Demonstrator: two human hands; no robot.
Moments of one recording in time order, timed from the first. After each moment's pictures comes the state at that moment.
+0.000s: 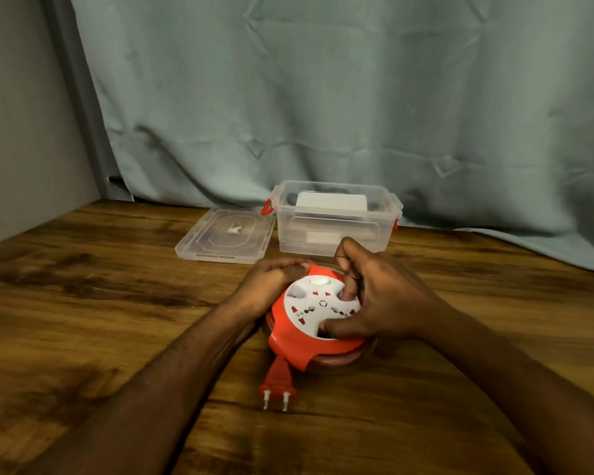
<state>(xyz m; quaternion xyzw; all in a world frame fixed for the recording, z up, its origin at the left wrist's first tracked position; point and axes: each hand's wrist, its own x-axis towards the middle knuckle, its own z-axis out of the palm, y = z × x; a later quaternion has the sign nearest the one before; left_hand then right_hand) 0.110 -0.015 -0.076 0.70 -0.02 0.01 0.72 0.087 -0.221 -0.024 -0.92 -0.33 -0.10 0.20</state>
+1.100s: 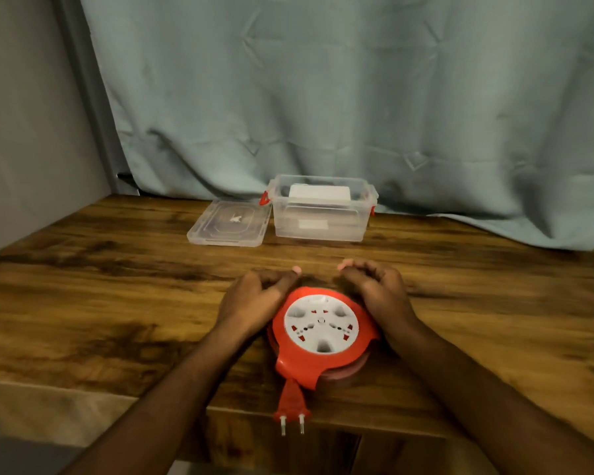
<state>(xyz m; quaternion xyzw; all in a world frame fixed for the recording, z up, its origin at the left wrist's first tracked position) 0.012 -0.019 -0.077 0.86 0.03 0.12 0.50 0.037 -0.223 -0.071 -0.73 -0.01 -0.08 0.67</state>
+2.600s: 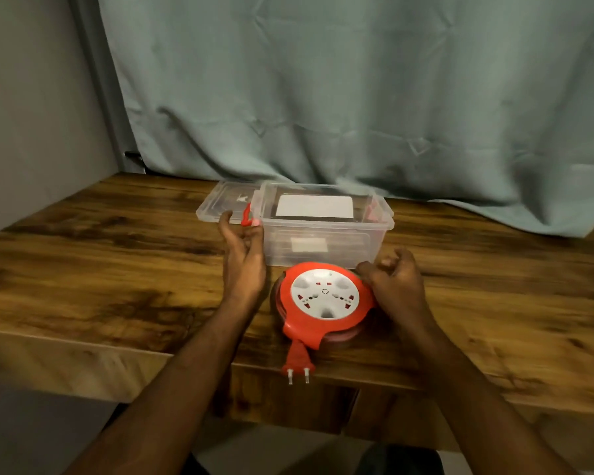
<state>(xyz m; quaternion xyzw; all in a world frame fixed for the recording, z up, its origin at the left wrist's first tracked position) 0.030 -0.007 -0.095 0.70 0.06 0.31 0.64 -0.014 -0.228 -0.056 -0.82 0.11 -0.11 0.55</state>
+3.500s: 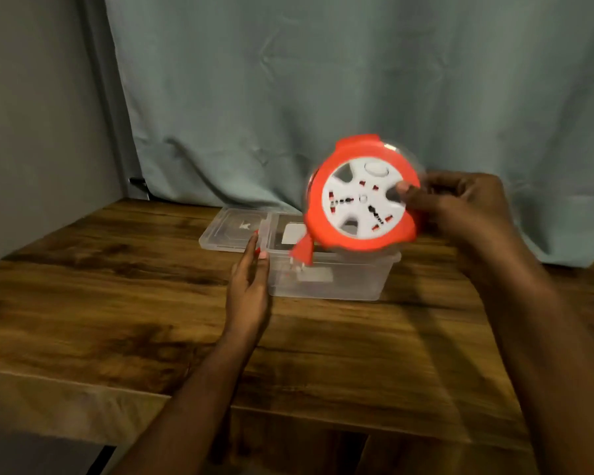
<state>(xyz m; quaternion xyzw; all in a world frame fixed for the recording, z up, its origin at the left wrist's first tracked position) 0.046 0.004 -0.105 0.67 -0.03 0.27 0.70 -0.006 -0.249 0.088 -0.74 -0.07 -0.21 0.64</state>
